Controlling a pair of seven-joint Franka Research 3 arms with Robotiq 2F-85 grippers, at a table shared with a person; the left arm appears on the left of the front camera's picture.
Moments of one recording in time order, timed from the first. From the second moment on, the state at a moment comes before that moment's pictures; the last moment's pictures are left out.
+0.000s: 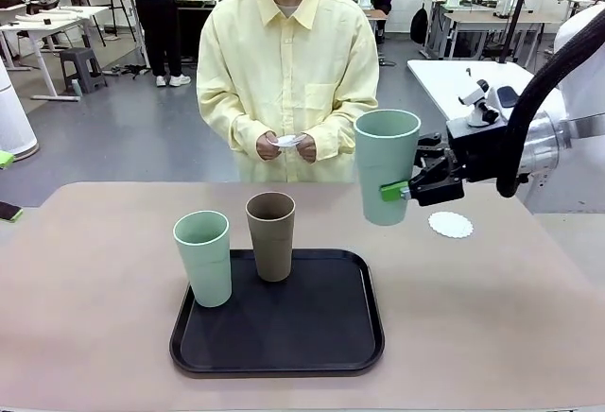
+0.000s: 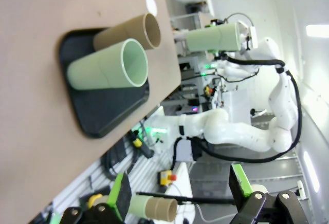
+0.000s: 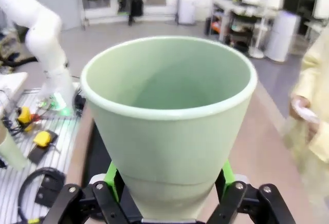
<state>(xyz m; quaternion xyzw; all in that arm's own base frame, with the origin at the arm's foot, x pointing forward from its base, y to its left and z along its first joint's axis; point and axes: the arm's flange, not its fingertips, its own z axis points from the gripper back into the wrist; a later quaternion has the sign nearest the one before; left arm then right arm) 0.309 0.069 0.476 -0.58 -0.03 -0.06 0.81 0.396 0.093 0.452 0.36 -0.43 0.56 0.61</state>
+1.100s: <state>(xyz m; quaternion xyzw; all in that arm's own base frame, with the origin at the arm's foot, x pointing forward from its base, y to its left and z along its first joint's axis) 0.309 0.069 0.476 -0.57 -0.03 -0.06 0.82 0.501 -0.108 0.514 0.26 -0.53 0.40 0.70</state>
